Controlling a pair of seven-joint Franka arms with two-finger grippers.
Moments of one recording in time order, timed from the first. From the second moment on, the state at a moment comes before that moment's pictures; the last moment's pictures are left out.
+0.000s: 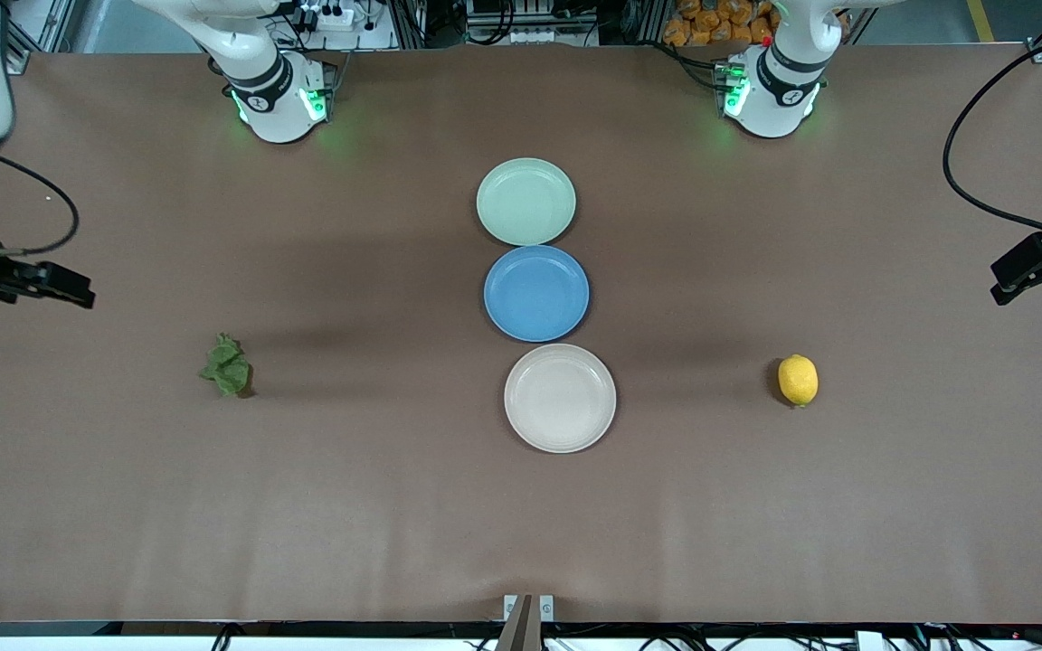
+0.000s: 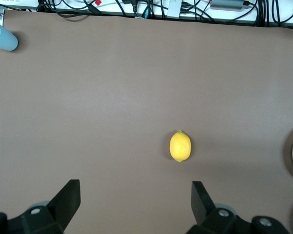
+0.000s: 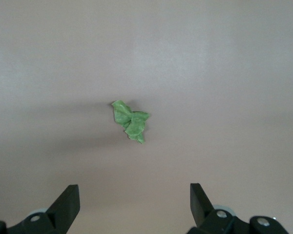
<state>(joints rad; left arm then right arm) 0.00 0.08 0.00 -1.49 0.09 1.73 -0.11 -0.06 0.15 0.00 -1.50 -0.06 1.59 0.01</state>
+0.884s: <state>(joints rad) -0.01 0.07 -0.02 -1.49 0.02 1.71 -0.11 -0.03 0.07 -0.05 -1.39 -0.06 1.50 0.01</state>
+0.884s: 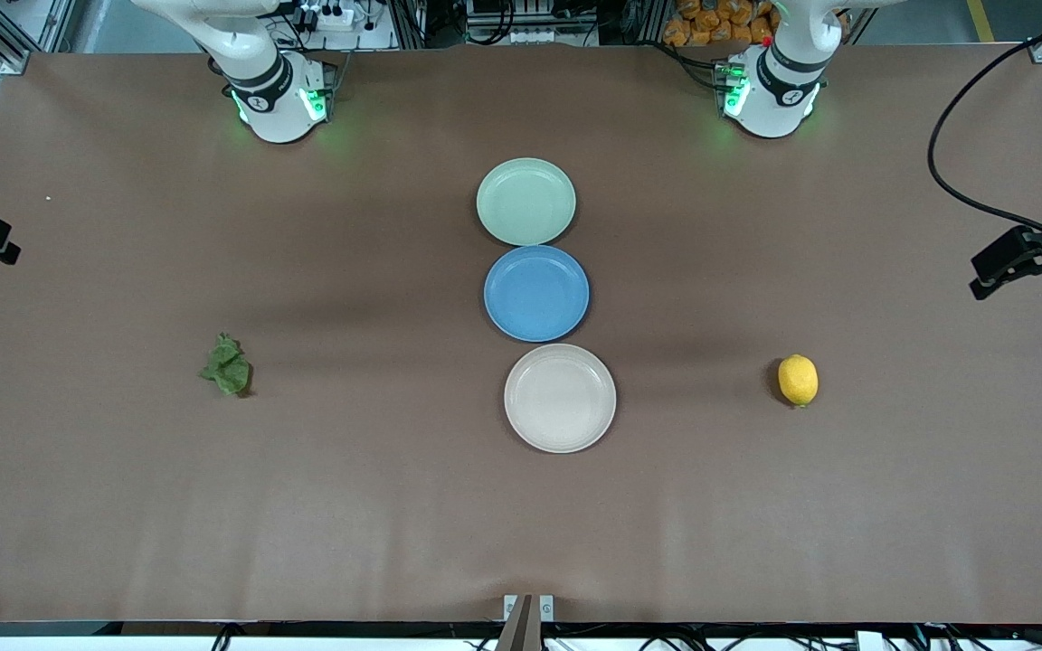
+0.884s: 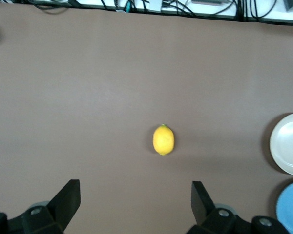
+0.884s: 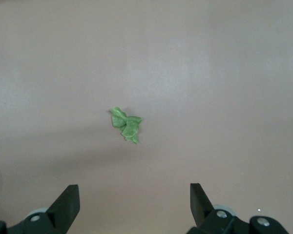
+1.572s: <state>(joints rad) -0.01 0.07 -0.04 -1.49 0.00 1.69 -0.11 -0.02 0.07 -0.05 -1.45 -0.06 1.58 0.01</state>
